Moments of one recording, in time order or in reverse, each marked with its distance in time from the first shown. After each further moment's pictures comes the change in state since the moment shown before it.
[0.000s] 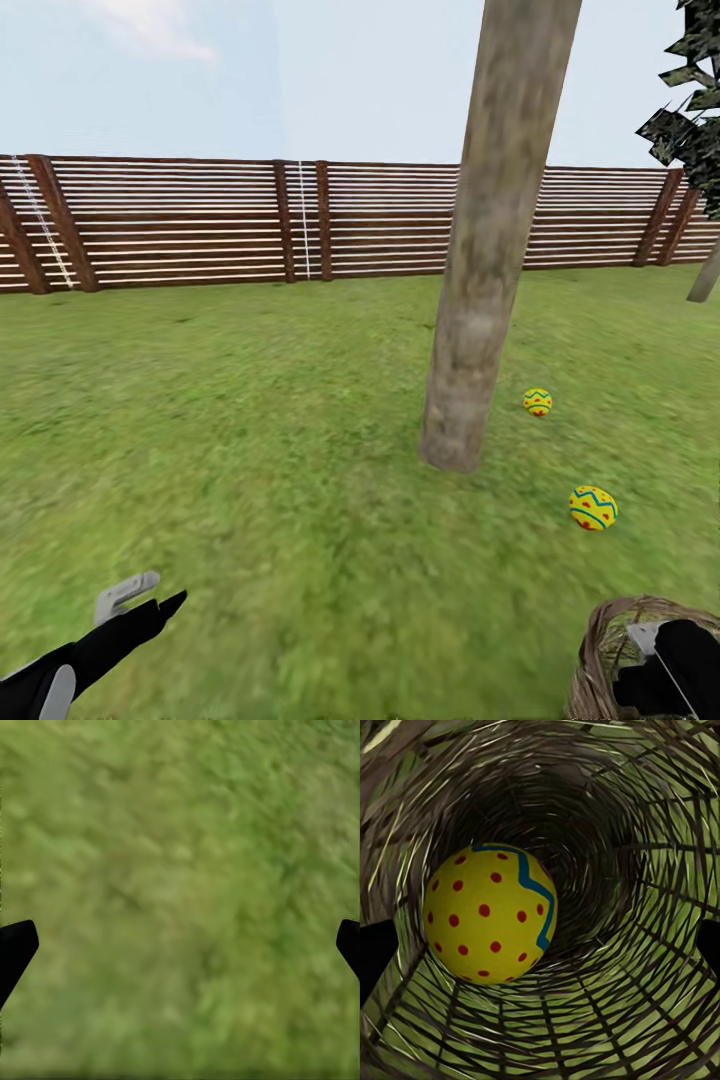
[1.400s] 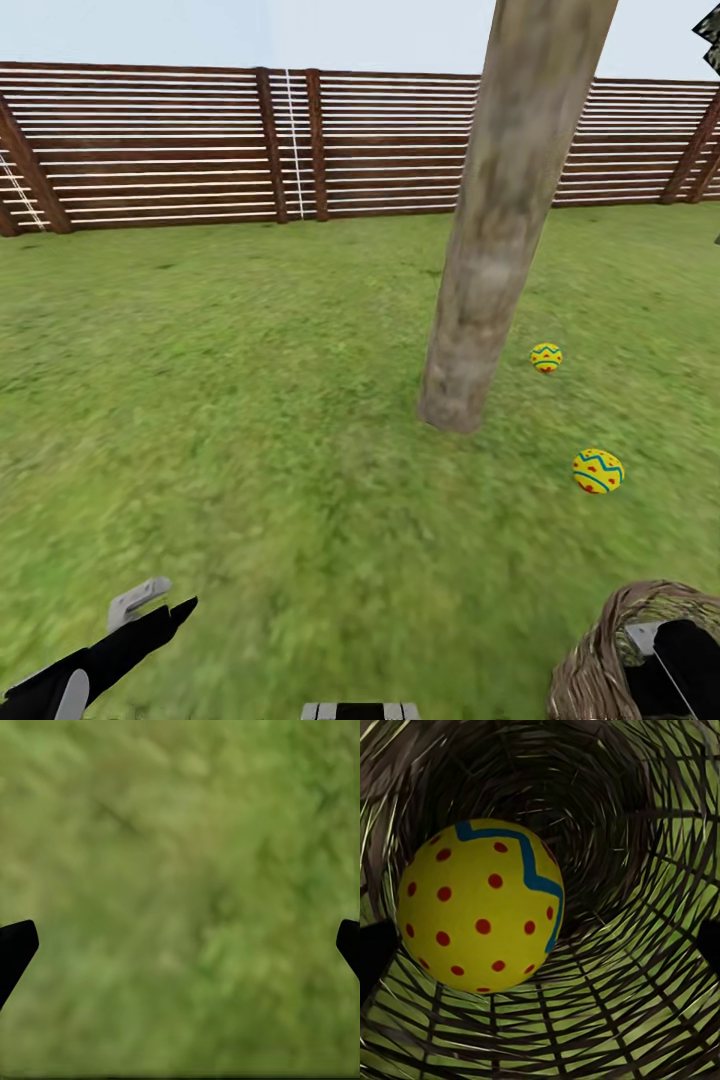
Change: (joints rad) left arm 0.000 -0.032 -0.006 0.026 -0.005 -0.001 0.000; right arm 0.000 0.002 0.002 0.000 -0.003 0.000 0.000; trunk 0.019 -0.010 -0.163
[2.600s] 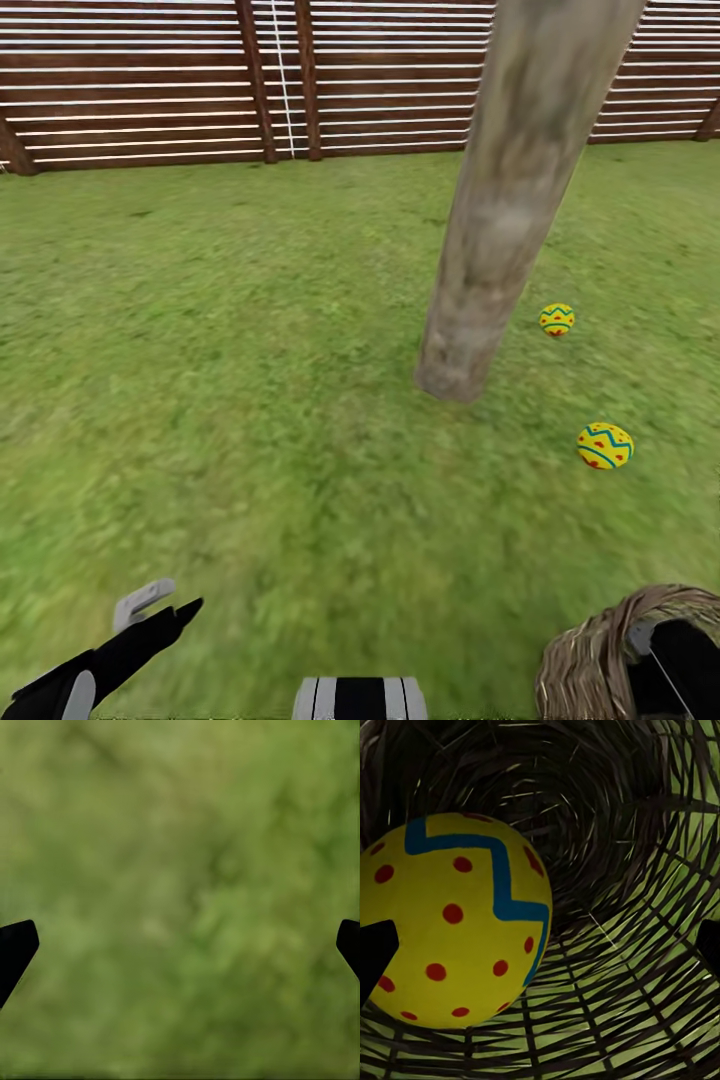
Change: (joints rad) left arm 0.000 -0.021 0.004 0.002 0.000 0.000 -0.003; right arm 0.000 0.008 0.001 -0.003 -0.006 -0.001 0.000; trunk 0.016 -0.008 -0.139
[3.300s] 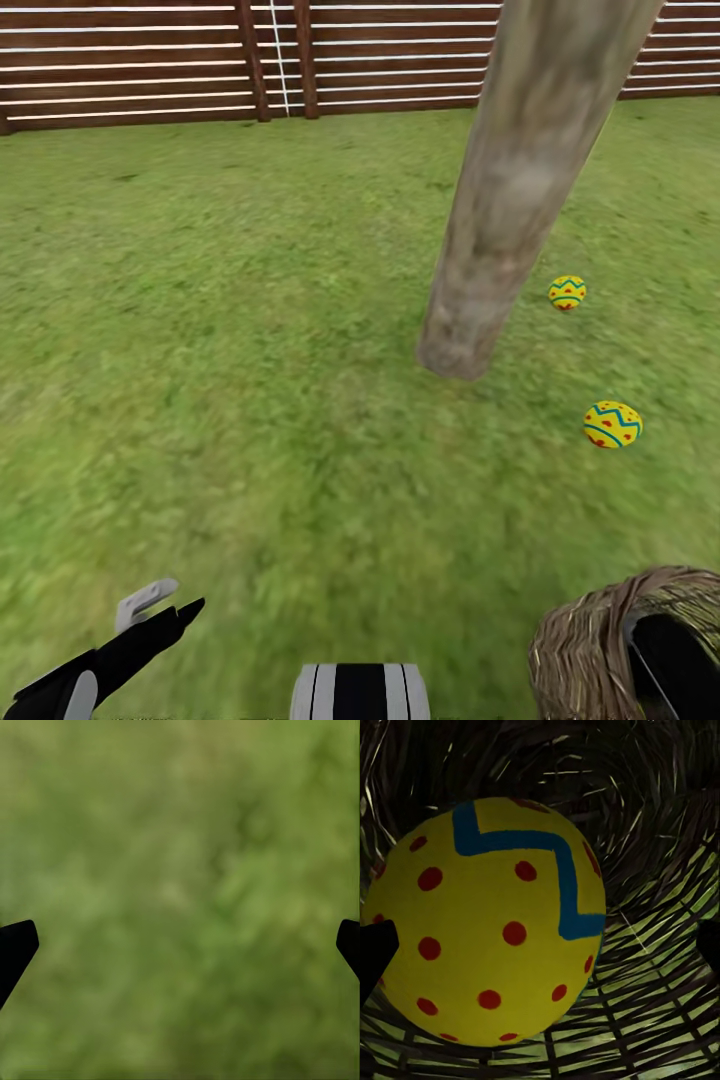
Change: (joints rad) left arm 0.000 -0.004 -0.002 0.000 0.000 0.000 0.000; right arm 0.000 0.035 0.018 -0.045 0.001 -0.001 0.000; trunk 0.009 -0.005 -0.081
